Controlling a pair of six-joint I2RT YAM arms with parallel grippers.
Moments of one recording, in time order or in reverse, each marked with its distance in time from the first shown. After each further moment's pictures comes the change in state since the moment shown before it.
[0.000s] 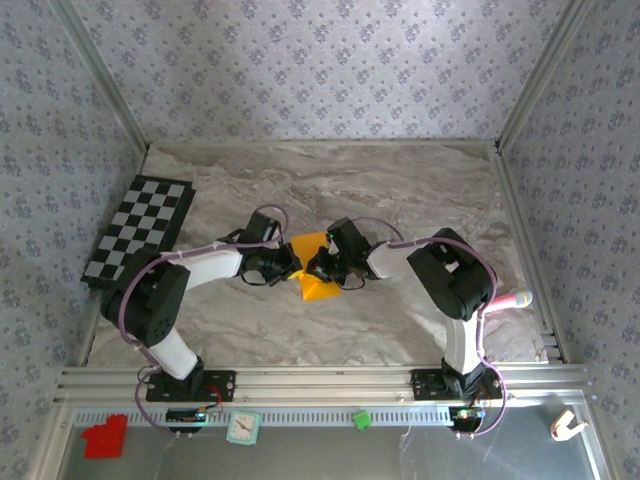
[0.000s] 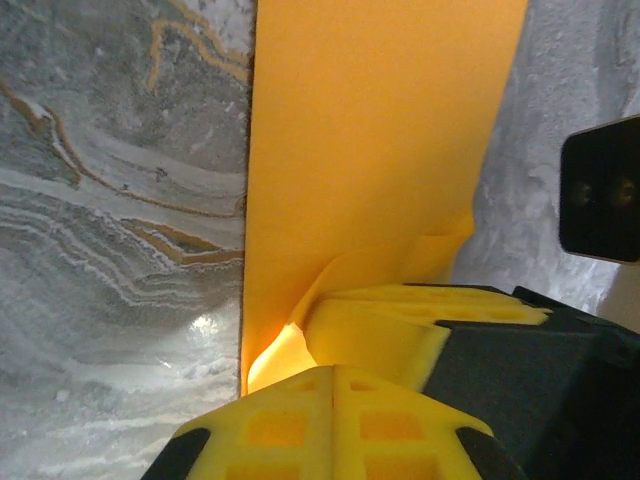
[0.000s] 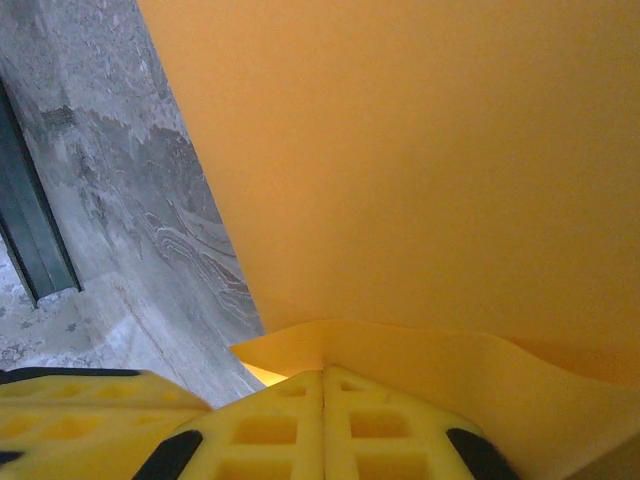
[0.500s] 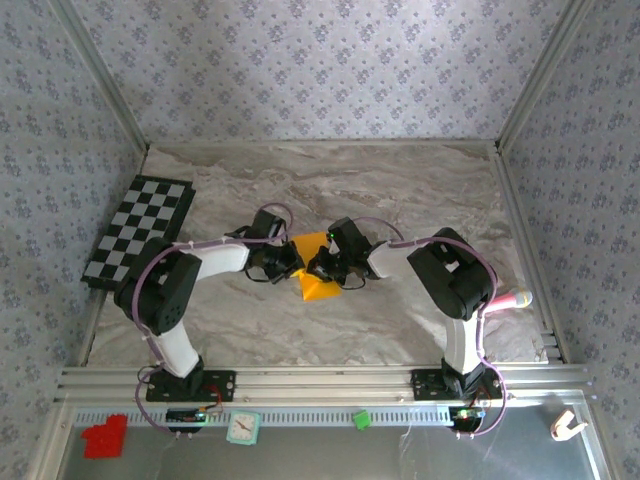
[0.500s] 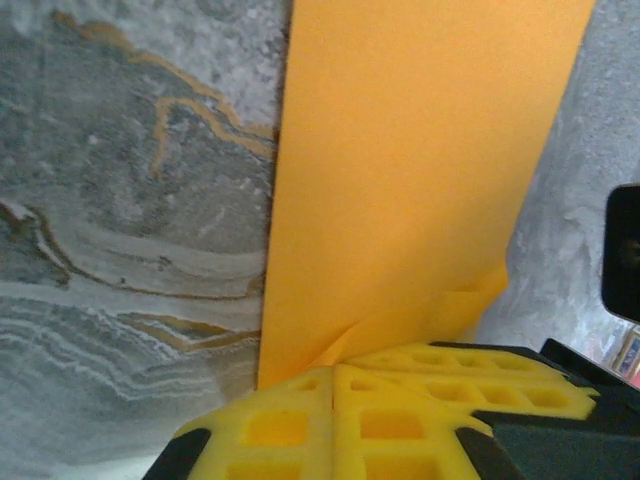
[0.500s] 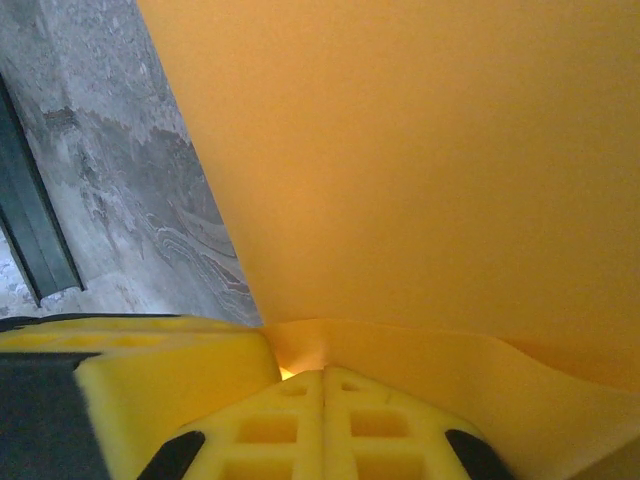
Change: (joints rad) left arm 0.000 0.089 0.059 -0.008 -0.029 0.004; right arm -0.006 0.000 0.000 0.000 -0.009 0.000
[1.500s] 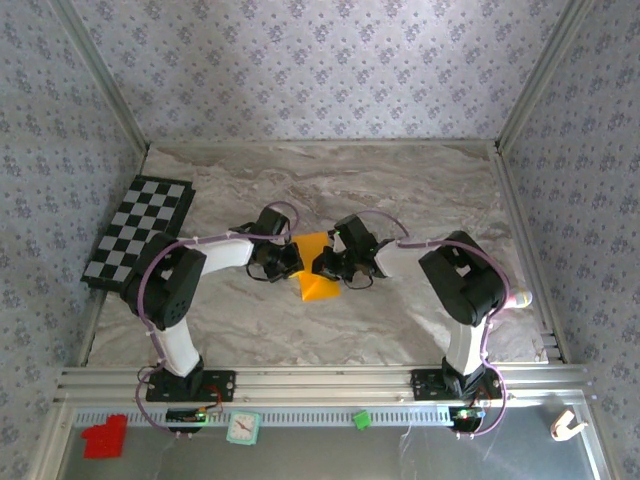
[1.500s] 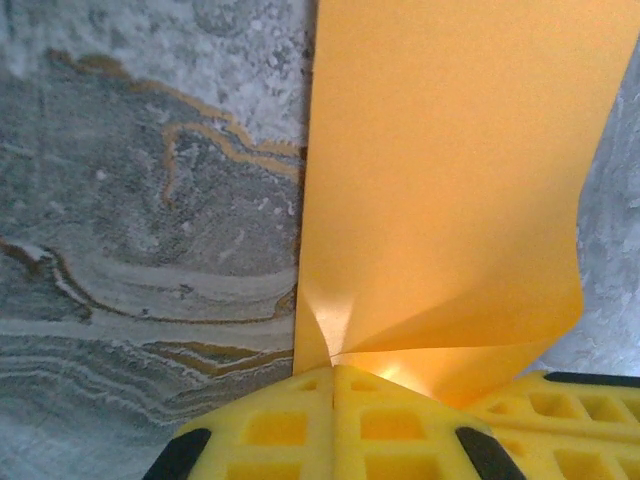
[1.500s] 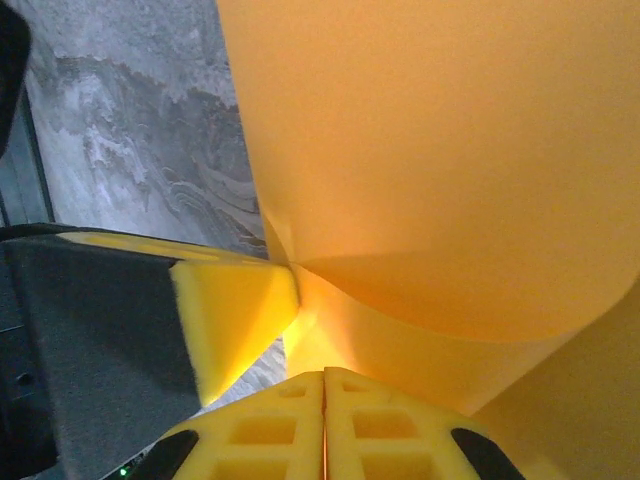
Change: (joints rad) left arm -0.006 0.042 0.066 -0.109 -0.035 0.121; right arm -0.028 -0.069 -0.021 -0.072 -0.022 -0.200
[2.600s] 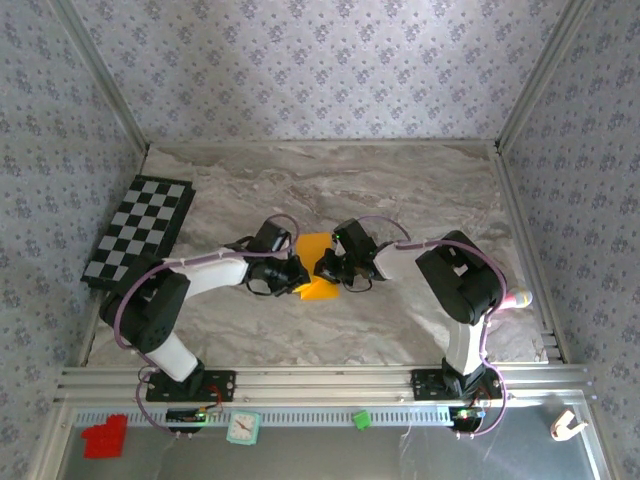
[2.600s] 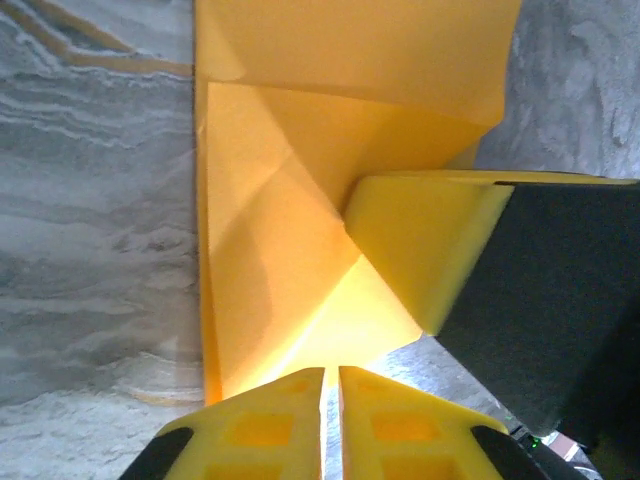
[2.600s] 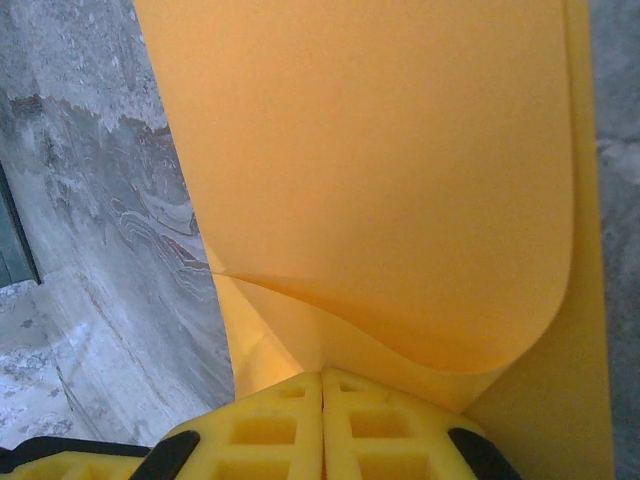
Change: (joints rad) left arm -0.085 -0.171 -0.148 0.064 0.076 -0.117; right arm 0.010 0.015 -0.024 0.014 0.066 0.098
